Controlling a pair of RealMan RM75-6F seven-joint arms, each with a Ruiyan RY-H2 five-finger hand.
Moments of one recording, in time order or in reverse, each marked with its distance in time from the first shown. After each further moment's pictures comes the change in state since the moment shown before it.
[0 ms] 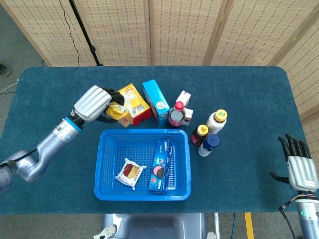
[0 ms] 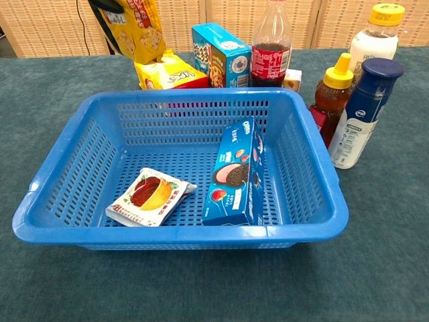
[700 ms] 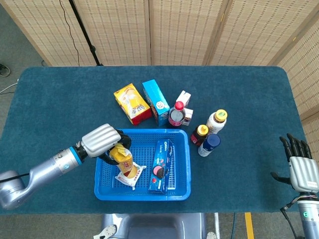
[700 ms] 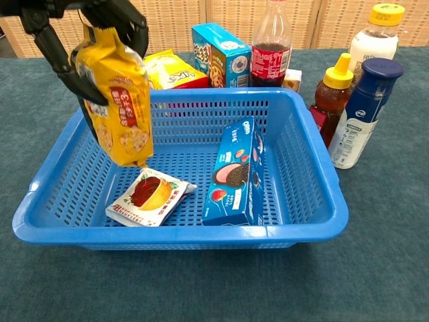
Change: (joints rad) left arm -0.002 0.181 0.122 -0.347 0.083 -0.209 -0.062; right arm -0.007 0.015 0.001 -0.005 -0.009 0.011 0.027
